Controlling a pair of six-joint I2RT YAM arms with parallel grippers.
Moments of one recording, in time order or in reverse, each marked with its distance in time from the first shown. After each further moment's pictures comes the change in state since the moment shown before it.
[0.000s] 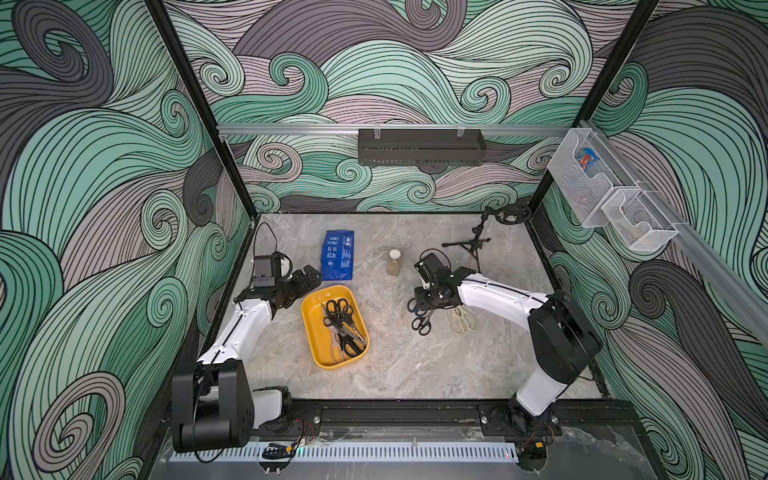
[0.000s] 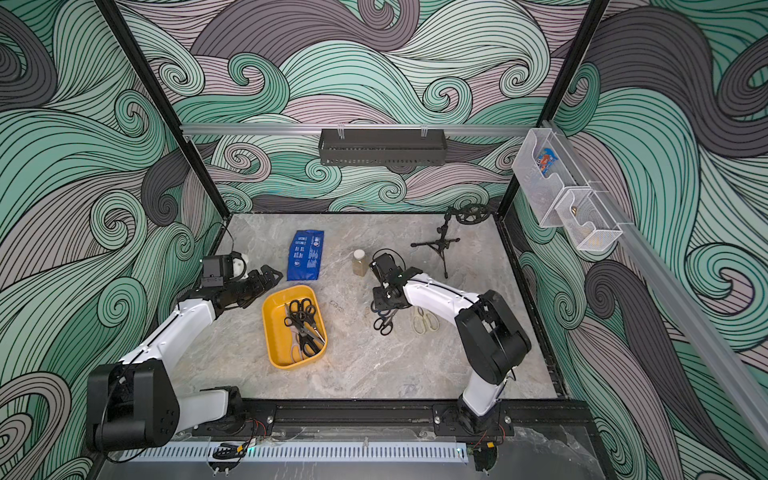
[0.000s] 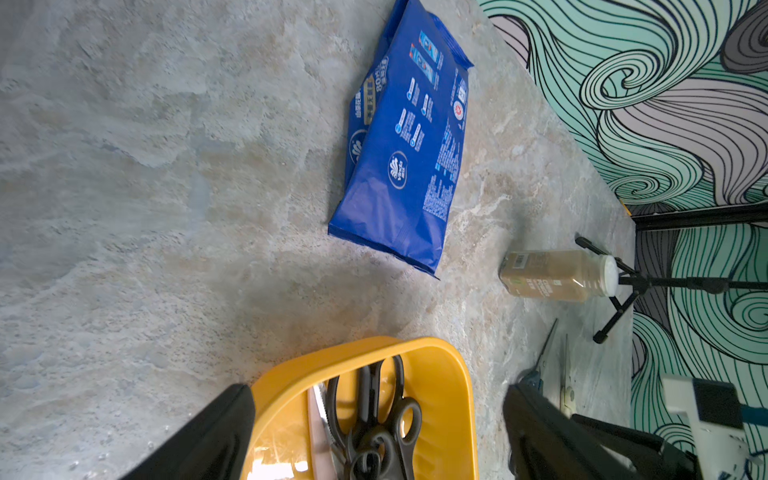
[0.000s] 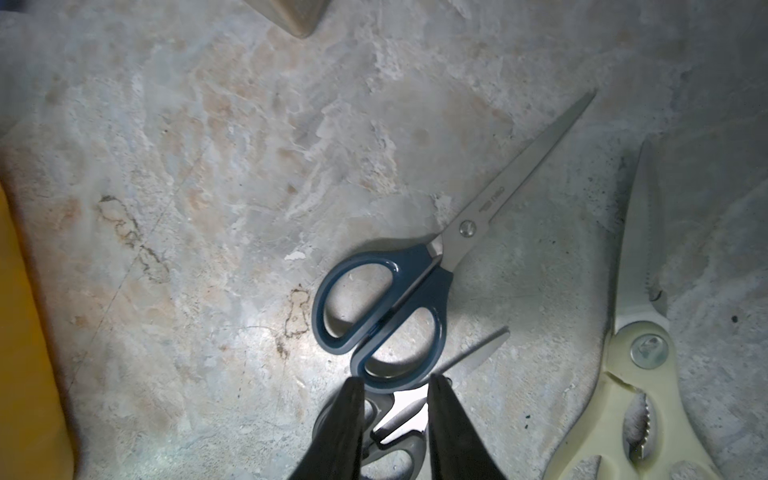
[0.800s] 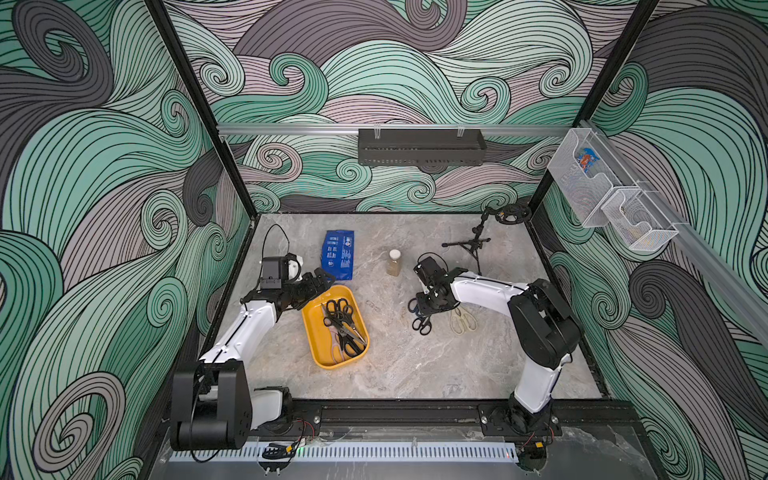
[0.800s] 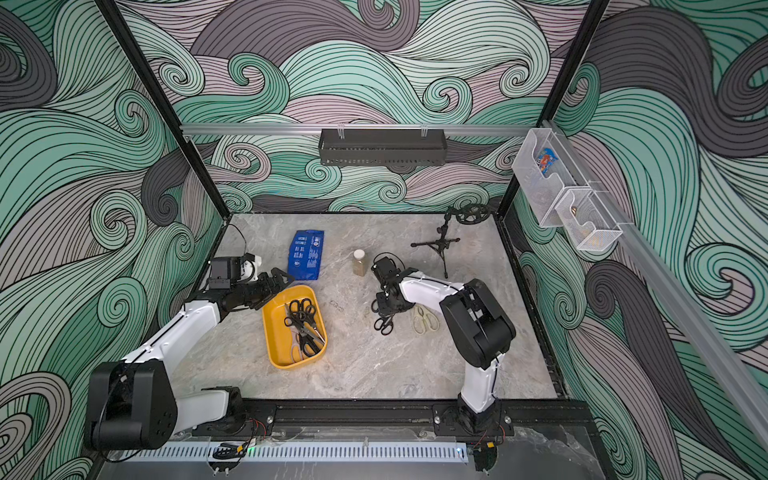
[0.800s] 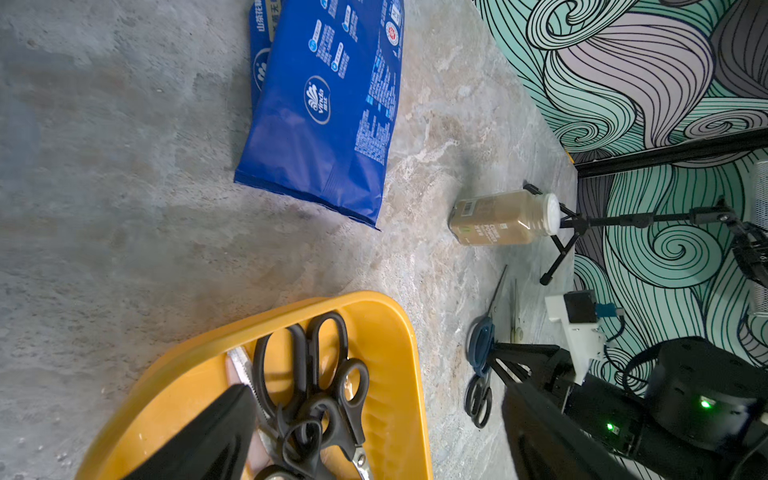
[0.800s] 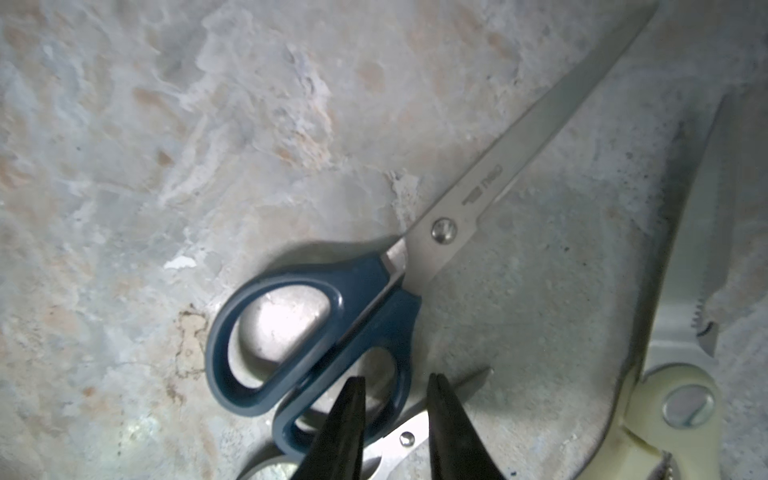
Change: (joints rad) left arm -0.061 0.000 -0.014 0.028 0.125 -0.032; right arm -0.029 0.121 0.010 0.000 0.009 -0.063
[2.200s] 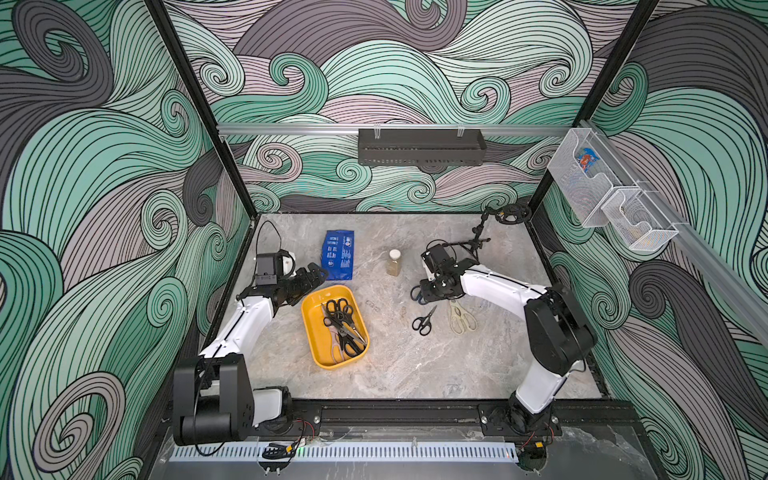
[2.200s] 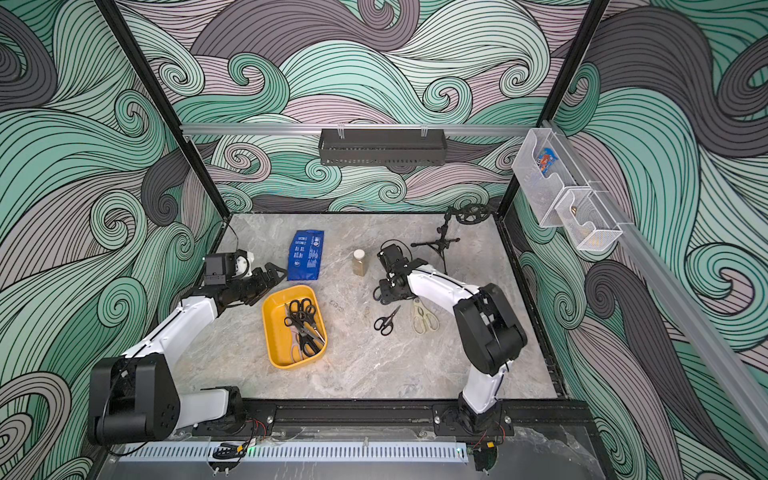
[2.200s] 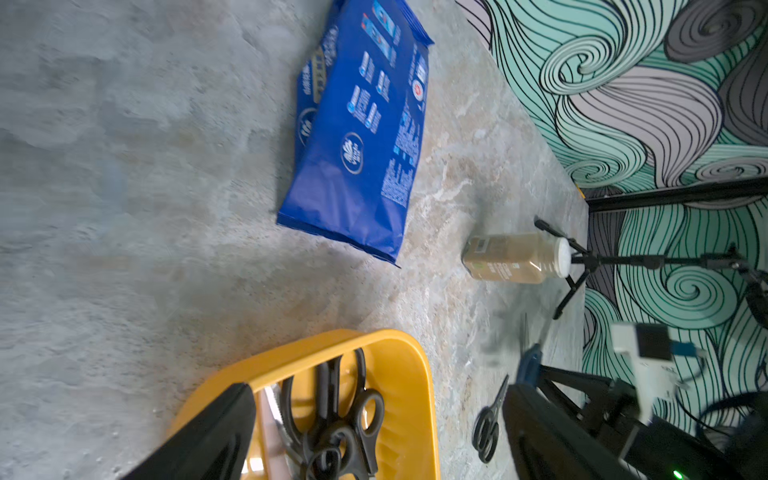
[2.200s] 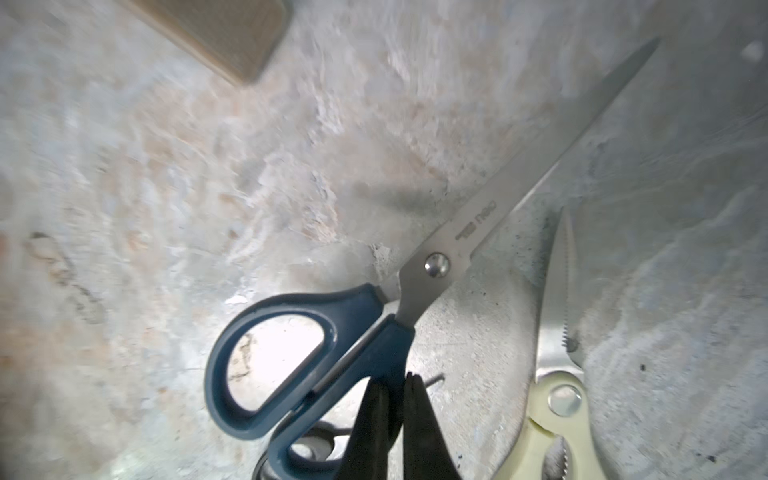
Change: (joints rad) left arm 0.076 0.031 0.038 0.003 -0.047 -0.004; right arm -0.049 -0.119 0.055 -0.018 0.005 -0.058
